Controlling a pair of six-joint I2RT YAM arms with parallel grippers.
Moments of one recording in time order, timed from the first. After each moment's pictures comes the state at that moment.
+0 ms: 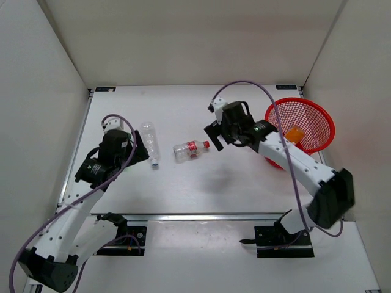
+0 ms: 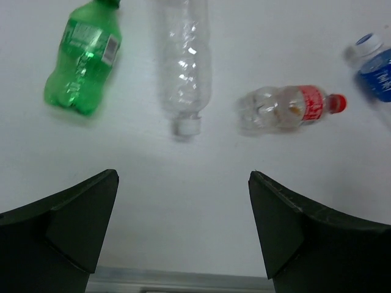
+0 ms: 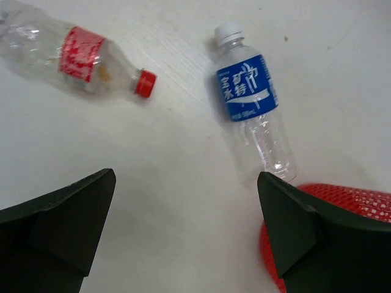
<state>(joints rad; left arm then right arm) -0.40 0.88 0.96 -0.76 -0.28 -0.56 0.64 1.39 1.26 -0.61 0.14 -0.14</state>
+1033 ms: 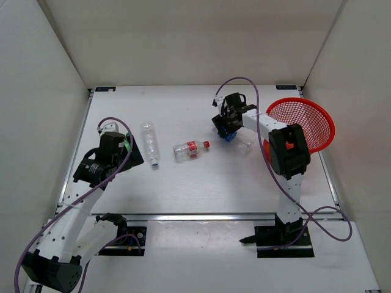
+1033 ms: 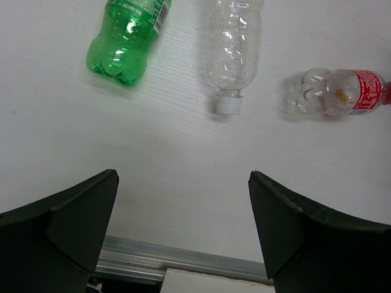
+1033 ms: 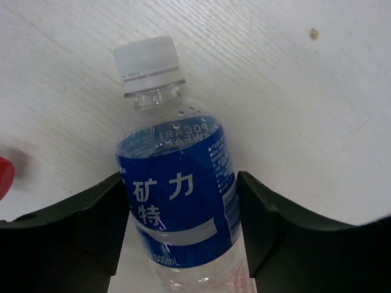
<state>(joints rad) -0.31 0.86 0.93 -0.89 -0.27 -0.56 0.37 2.07 1.56 -0.48 -0.10 -0.28</state>
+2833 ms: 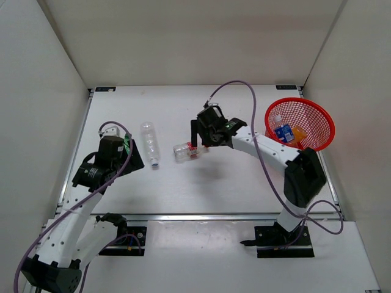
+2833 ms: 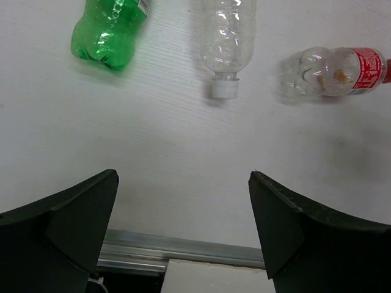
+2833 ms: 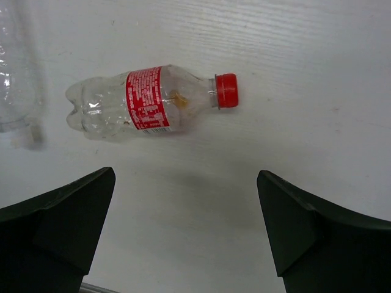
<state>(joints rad) -0.30 0.84 0.91 -0.89 -0.22 -0.54 0.73 1.67 1.41 -0.60 0.22 0.53</state>
